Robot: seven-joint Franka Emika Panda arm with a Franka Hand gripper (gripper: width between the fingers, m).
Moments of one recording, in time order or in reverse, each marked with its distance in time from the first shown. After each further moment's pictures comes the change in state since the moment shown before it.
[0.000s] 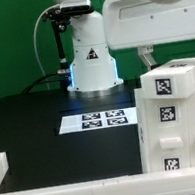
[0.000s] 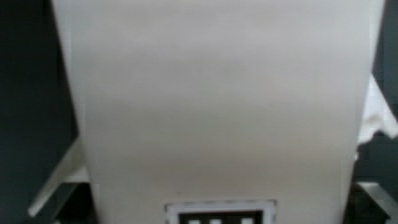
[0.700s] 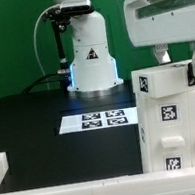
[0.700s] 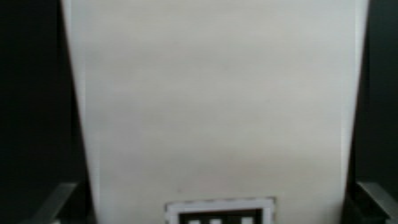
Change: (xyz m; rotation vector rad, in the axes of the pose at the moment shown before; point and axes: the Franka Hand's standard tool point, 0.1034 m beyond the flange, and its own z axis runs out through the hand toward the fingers) arm -0.001 -0.001 0.001 0.032 -0.059 0.610
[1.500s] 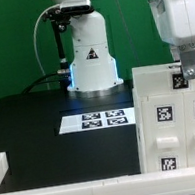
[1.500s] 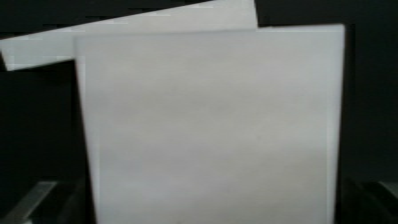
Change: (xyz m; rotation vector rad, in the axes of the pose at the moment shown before) arm -0.005 -0.003 -0.001 0.013 -0.019 0.300
